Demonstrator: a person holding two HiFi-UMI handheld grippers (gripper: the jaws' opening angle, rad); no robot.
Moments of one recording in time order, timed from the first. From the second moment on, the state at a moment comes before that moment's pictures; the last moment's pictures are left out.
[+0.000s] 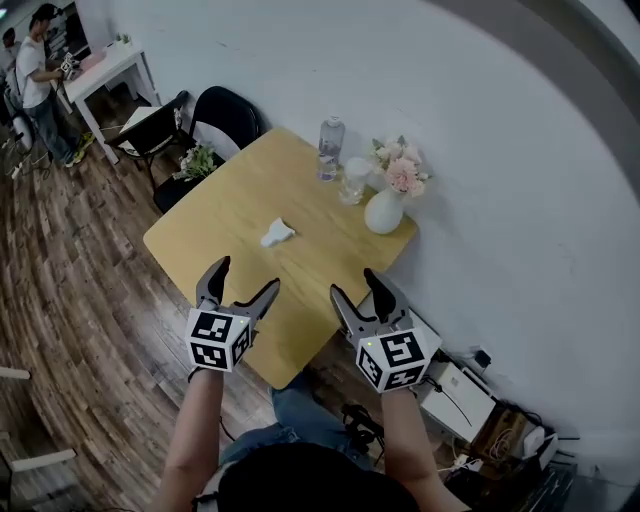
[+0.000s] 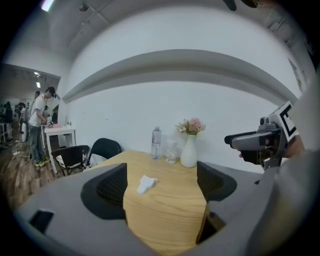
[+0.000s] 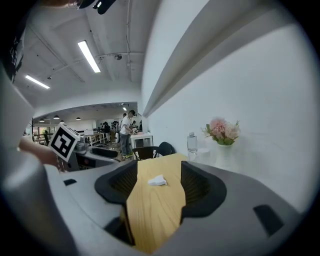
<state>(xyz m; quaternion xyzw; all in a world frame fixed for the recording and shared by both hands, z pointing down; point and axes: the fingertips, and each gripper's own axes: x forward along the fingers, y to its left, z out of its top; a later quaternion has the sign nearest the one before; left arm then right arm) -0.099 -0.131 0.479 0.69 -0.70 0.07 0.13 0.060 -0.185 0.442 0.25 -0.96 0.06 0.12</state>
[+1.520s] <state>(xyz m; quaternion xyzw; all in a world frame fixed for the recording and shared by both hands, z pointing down) -0.155 -0.274 0.680 0.74 -0.56 0.28 0.24 0.066 -0.228 0.536 0.35 -0.91 0.15 0.14</state>
